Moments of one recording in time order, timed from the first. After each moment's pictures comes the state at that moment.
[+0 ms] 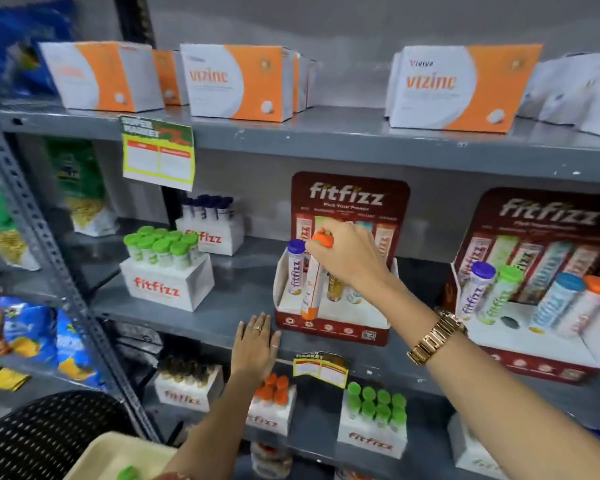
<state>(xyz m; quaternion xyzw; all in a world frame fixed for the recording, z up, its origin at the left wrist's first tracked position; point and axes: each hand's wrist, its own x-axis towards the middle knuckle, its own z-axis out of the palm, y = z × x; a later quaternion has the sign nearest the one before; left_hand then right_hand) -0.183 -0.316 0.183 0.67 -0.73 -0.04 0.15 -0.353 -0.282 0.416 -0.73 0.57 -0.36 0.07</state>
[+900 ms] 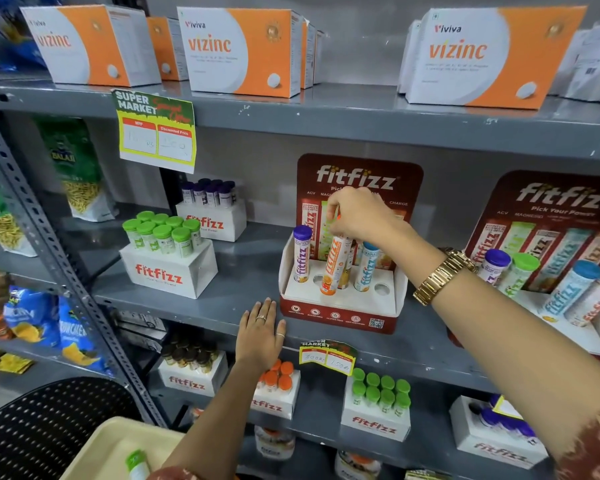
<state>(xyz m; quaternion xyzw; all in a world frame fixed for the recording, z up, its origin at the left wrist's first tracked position) -0.182 -0.318 0.173 0.66 -0.73 -0.05 0.16 -0.350 -0.309 0.450 -0.74 0.64 -0.17 0.10</state>
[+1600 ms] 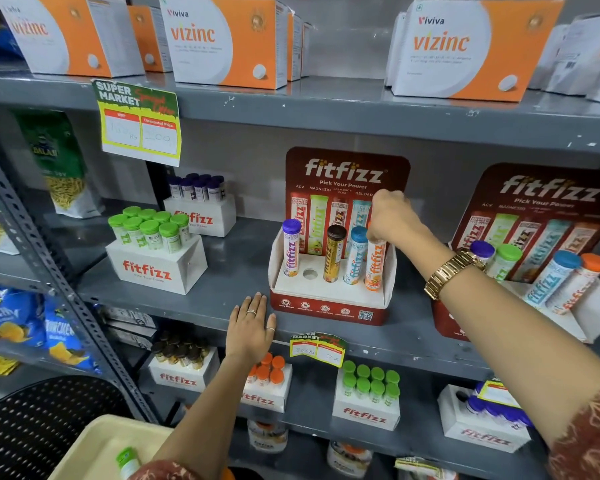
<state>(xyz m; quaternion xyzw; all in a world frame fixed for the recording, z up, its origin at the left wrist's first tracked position) -0.181 -0.322 0.168 0.66 -0.73 -0.06 0.17 -0.407 -0.331 0.420 -0.64 0.76 -0.15 0.02</state>
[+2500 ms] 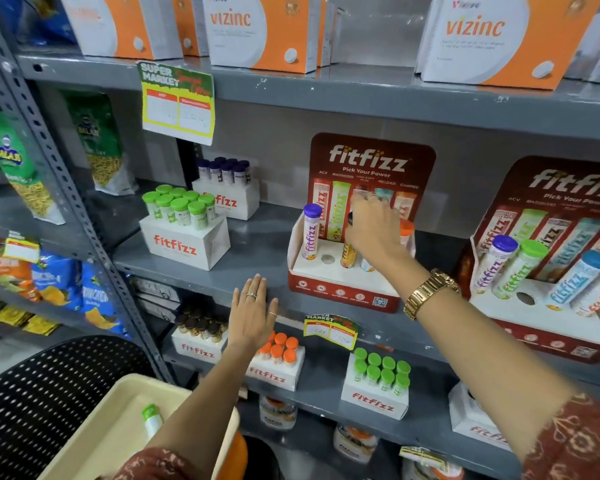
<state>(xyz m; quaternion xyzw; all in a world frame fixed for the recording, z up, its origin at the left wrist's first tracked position) -0.163 -0.287 0.187 0.69 -0.70 -0.03 0.20 -0.360 -0.309 0.384 -0.71 0.67 -0.21 -0.08</state>
